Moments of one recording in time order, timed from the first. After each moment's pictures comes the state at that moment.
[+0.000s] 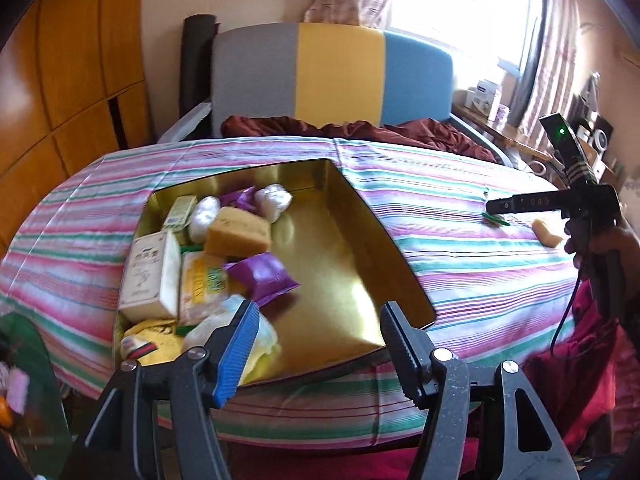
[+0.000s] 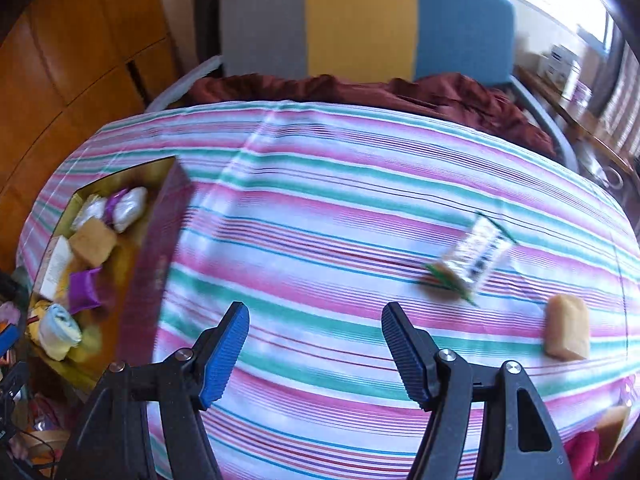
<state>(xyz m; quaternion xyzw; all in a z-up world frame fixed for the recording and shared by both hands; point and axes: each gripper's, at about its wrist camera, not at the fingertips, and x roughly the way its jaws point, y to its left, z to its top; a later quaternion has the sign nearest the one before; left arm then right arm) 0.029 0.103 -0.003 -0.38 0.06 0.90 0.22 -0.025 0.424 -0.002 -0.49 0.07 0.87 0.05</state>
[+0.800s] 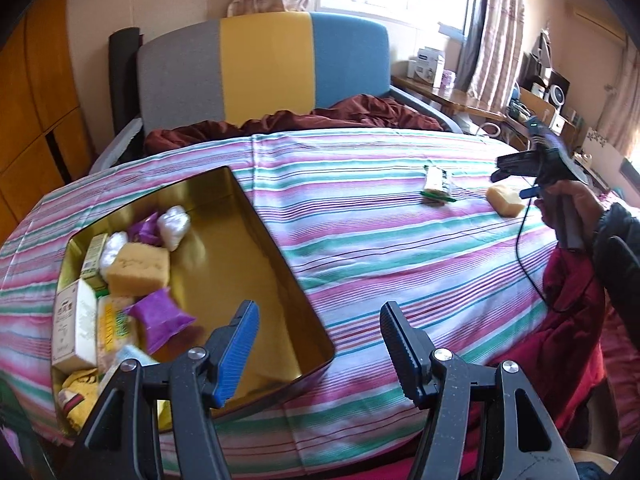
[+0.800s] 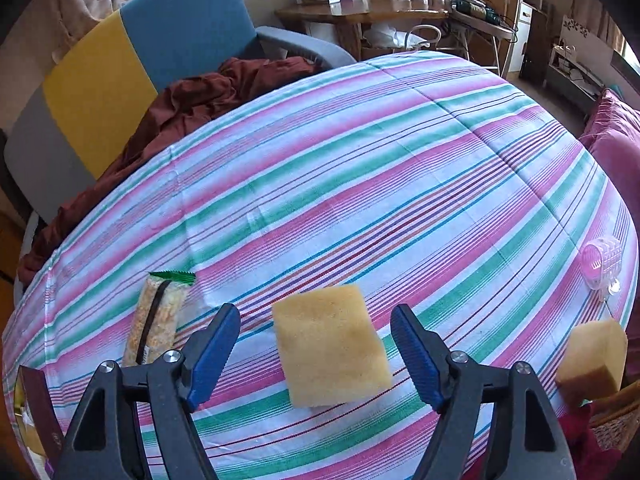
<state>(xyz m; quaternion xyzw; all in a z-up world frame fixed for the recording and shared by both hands) 0.027 0.195 -0.006 -0.39 0.11 0.86 0.31 0.026 0.664 -0.040 -0.45 0.28 0.78 0.33</state>
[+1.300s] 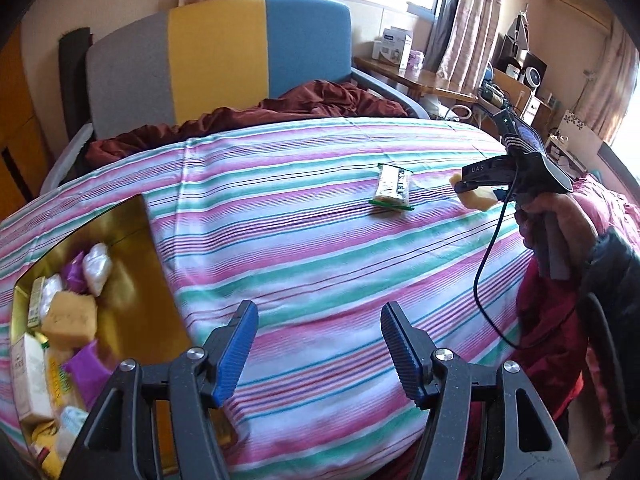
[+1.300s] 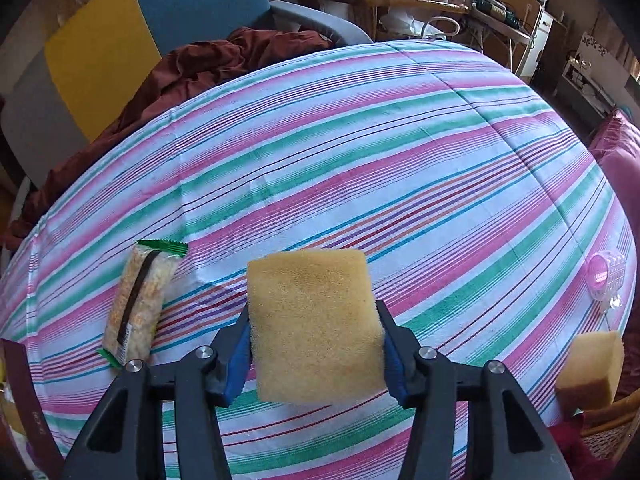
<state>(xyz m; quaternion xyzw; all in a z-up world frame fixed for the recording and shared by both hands) 0.003 0.287 -0.003 -0.42 0.13 0.83 0.36 0.026 0.657 -0.053 -0.49 0.27 0.77 0.31</state>
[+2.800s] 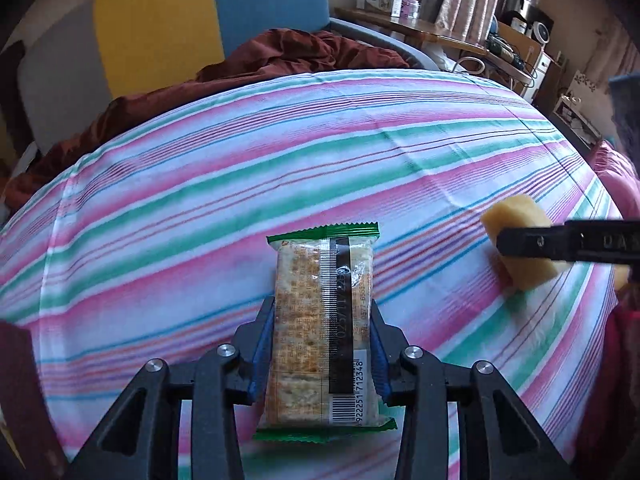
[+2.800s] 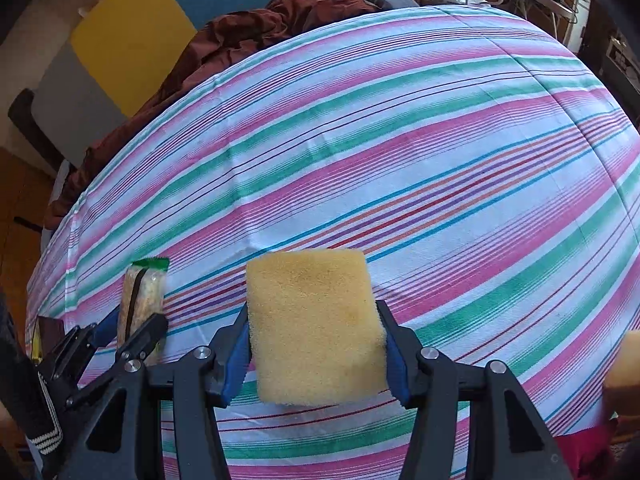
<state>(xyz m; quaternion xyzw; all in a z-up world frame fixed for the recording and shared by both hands) -0.089 0.456 -0.090 -0.46 0.18 0.80 0.35 0.014 0.637 -0.065 -0.51 0.32 0.77 0.21</state>
